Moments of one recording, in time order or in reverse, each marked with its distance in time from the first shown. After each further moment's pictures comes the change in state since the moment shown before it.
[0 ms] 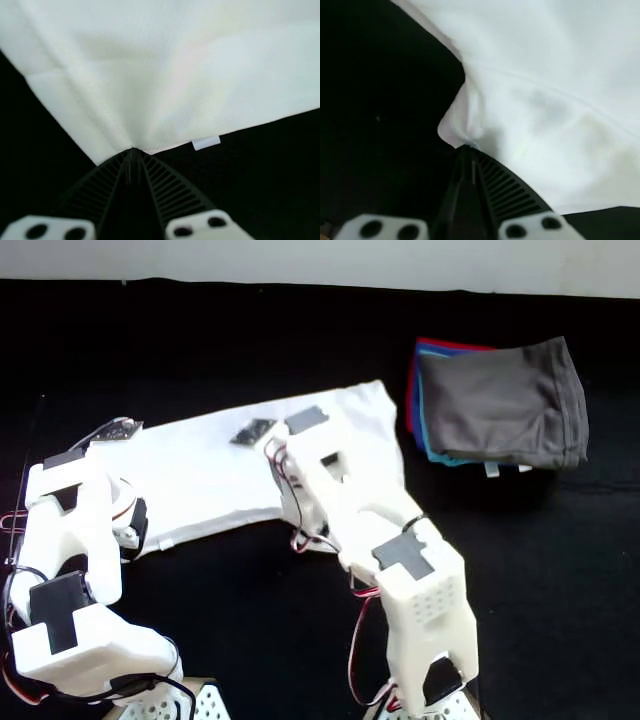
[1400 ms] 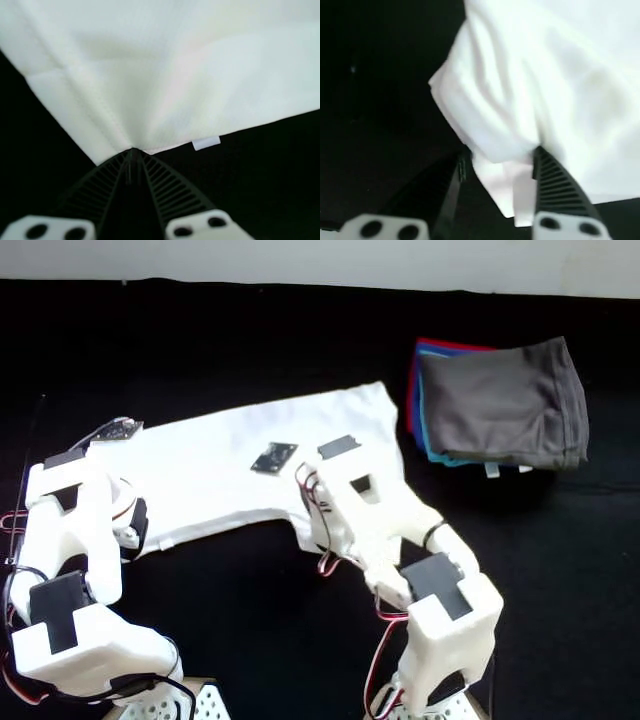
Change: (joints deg) left arm 0.0 0.0 0.0 0.0 0.0; right arm 3.4 -10.8 21.7 -12.0 9.8
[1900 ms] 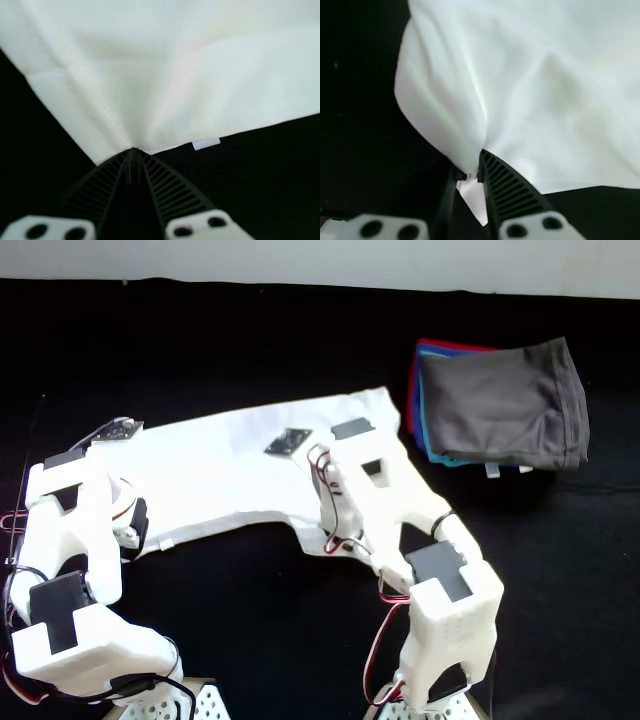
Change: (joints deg) left arm 0.0 0.0 0.0 0.0 0.0; right arm 3.7 0.9 -8.5 6.5 0.0
